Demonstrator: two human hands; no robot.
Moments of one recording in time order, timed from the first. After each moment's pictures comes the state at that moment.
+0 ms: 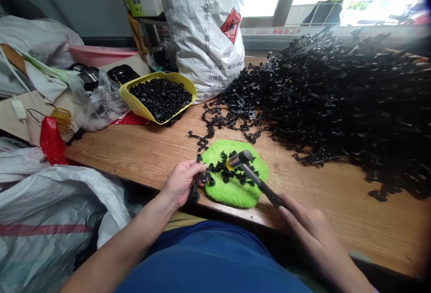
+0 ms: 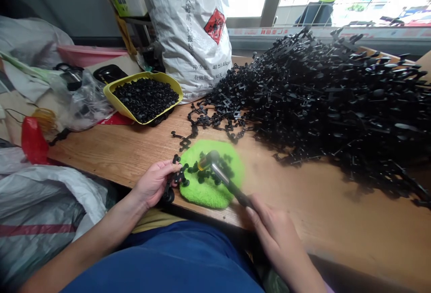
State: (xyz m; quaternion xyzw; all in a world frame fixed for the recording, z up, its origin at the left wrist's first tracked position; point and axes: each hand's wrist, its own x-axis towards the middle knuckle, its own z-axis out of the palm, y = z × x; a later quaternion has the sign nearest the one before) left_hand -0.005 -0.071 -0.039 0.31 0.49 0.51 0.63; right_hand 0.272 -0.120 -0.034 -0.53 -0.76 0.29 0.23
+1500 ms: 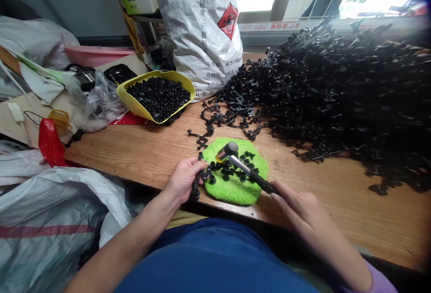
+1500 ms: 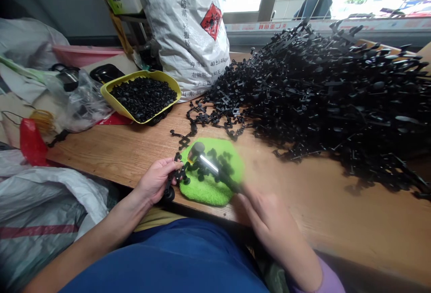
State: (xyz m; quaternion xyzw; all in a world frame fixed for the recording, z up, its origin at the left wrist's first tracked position) left_hand -0.003 -0.065 -0.045 0.34 0.52 0.50 0.60; right_hand 0.265 -0.105 -0.018 -0.50 -0.79 0.30 0.19
